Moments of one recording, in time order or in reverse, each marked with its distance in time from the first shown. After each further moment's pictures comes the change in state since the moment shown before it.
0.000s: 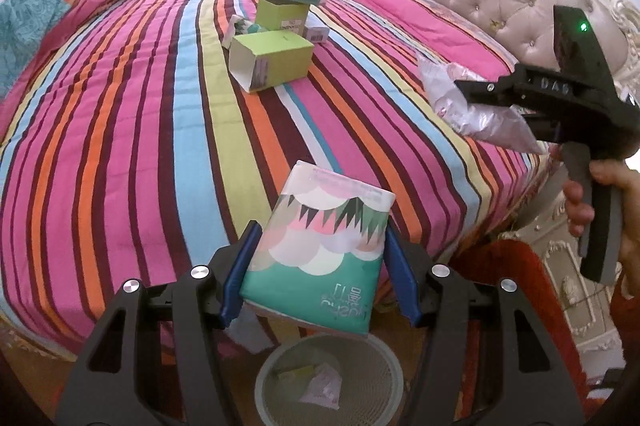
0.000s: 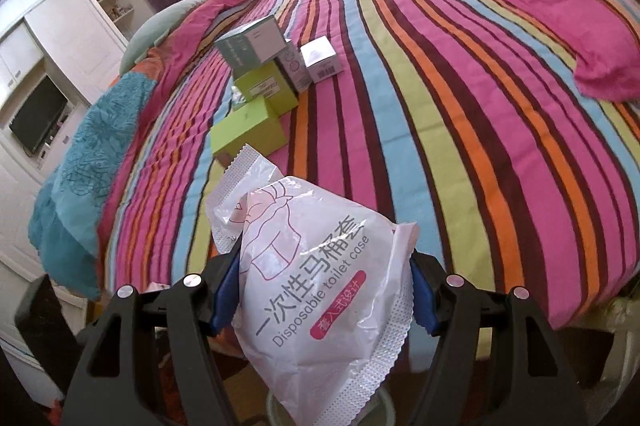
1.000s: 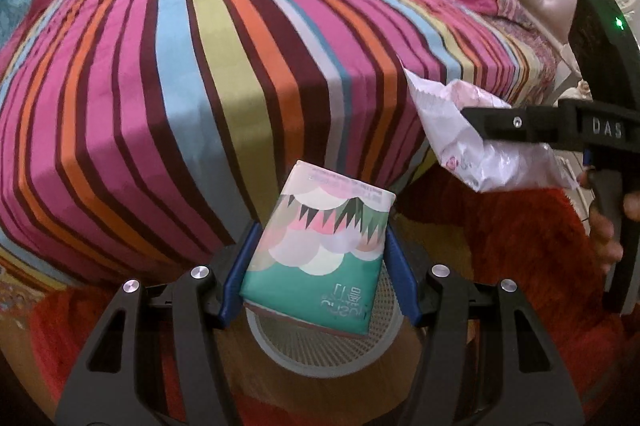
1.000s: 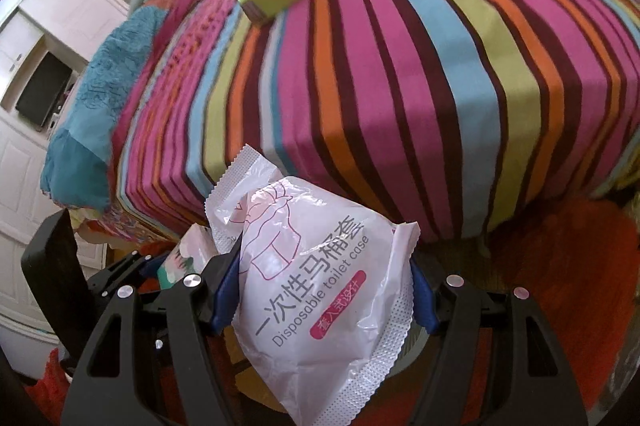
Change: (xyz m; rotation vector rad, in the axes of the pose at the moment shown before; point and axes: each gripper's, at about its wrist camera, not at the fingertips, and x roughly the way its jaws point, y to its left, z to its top) left arm -0.004 -0.019 -0.094 0.054 0.227 -0.006; right arm 0.002 0.015 -0.136 0.063 0.219 0.026
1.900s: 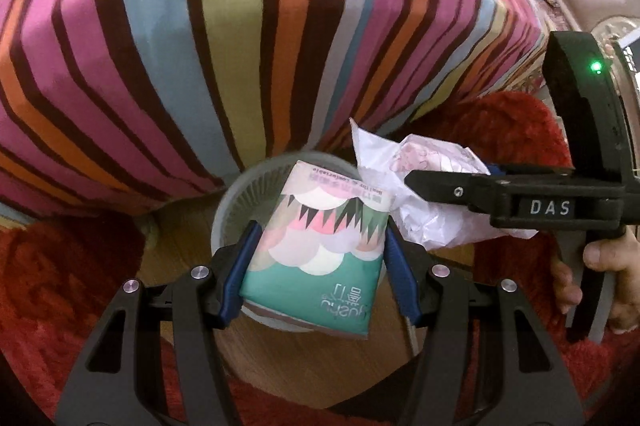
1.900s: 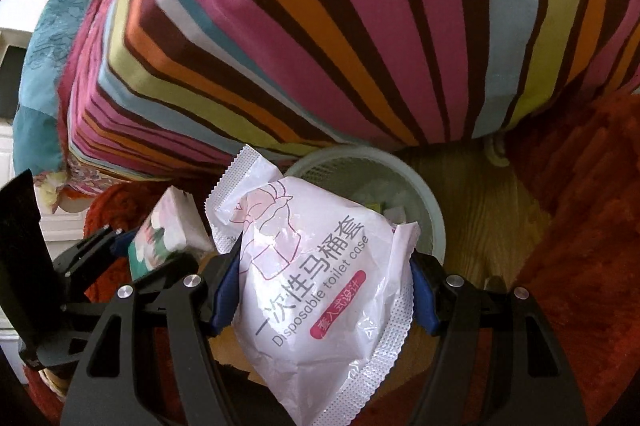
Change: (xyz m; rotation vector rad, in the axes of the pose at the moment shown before) left arm 0.058 0.010 -0.021 -0.118 0.267 -0.072; right arm 0.073 -0.021 -0.036 0.089 0.325 -0.048
